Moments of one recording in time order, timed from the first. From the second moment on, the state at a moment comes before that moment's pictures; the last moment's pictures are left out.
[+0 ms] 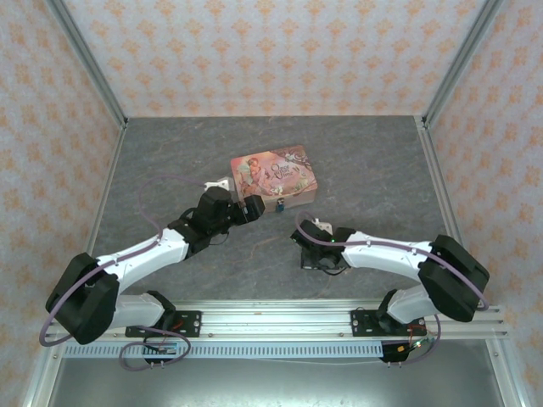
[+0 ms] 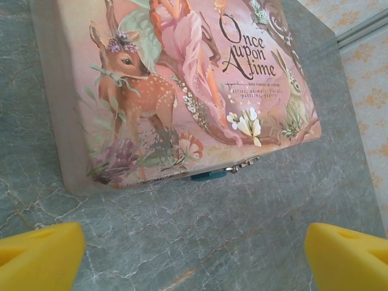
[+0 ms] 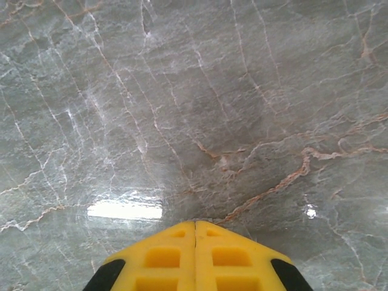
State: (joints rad) left arm -0.56 1.26 0.64 0.02 -0.01 -0.83; right arm 0.92 1.39 0.70 -0.60 0.15 0.94
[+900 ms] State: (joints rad) left arm -0.56 1.14 0.63 0.17 0.10 -1.39; right arm 0.77 1.12 0.76 -0.30 -0.03 0.87
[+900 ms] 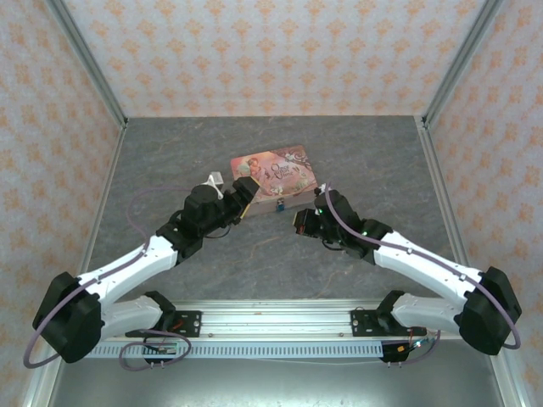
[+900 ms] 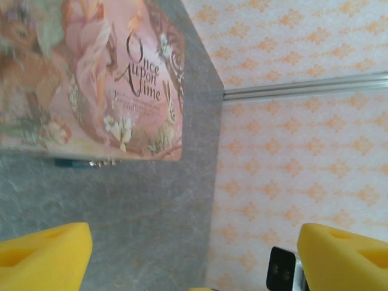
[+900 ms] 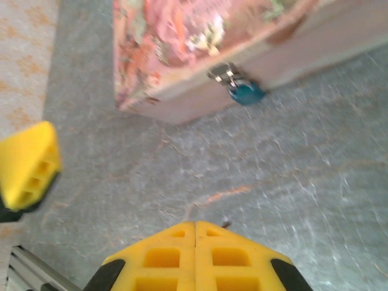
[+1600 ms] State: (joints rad) left arm -0.58 1.22 0.63 0.27 0.24 -1.86; right arm 0.76 1.34 0.94 -0.12 -0.16 0.78
